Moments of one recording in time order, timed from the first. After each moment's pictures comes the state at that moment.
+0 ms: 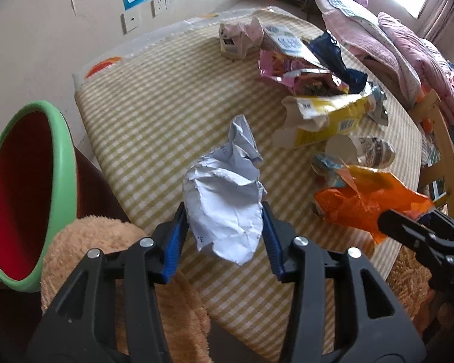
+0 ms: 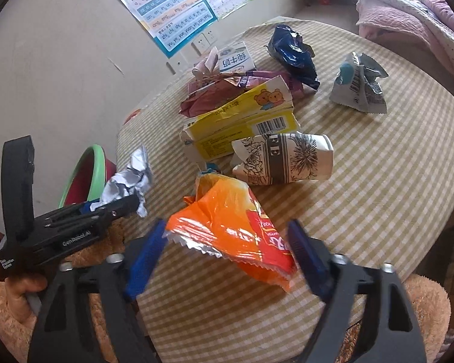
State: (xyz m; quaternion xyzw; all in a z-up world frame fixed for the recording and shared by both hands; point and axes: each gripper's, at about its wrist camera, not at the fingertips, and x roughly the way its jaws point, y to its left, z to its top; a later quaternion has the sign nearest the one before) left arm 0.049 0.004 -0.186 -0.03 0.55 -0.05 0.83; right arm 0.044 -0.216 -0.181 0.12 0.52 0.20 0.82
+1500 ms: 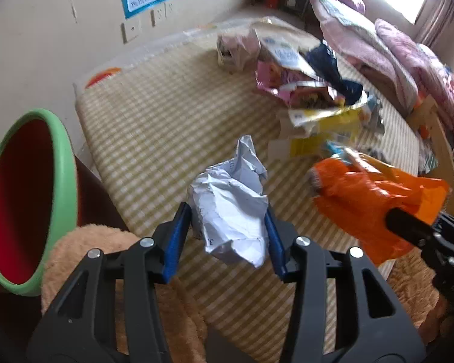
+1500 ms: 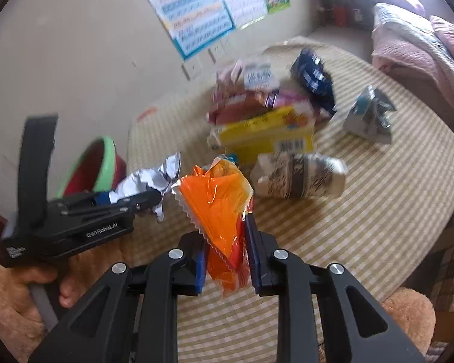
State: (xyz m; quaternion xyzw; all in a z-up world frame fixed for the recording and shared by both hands) left arm 0.048 0.006 -0.172 -0.04 0.52 -0.04 0.85; right arm 0.027 -0.201 -0.151 0.09 0.48 0.21 0.85
